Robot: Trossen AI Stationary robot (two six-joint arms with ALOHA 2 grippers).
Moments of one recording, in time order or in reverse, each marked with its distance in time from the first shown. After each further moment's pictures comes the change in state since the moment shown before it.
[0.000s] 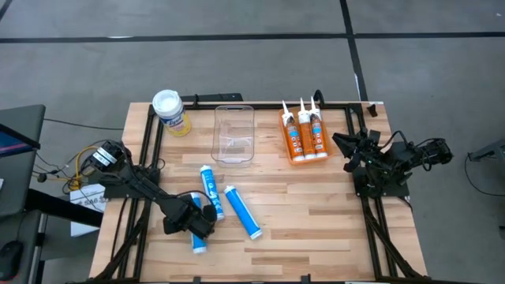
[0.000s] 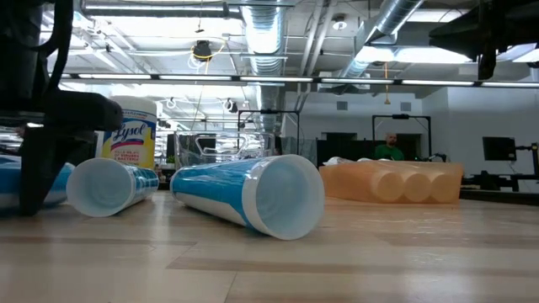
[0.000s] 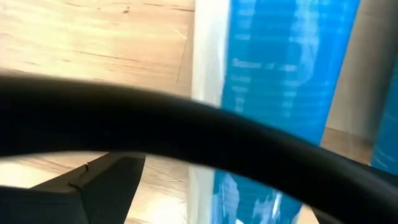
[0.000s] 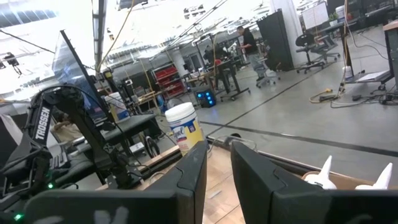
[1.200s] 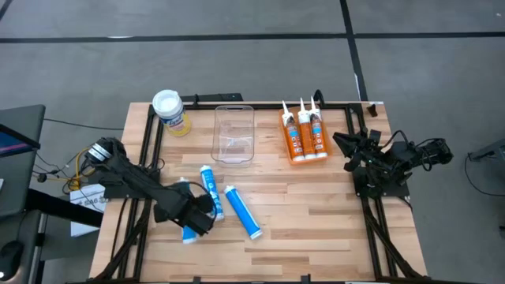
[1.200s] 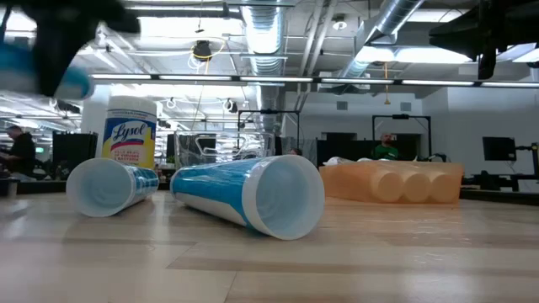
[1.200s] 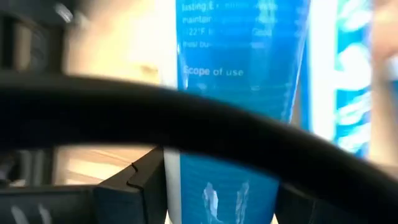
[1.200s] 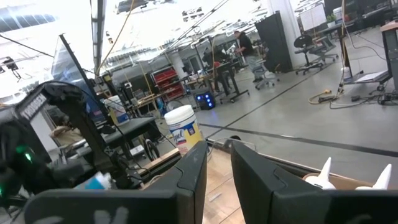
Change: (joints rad) left arm 0.028 -0.094 0.332 -0.596 -0.099 0.072; right arm 0.000 0.000 0.000 0.012 0.007 -0.001
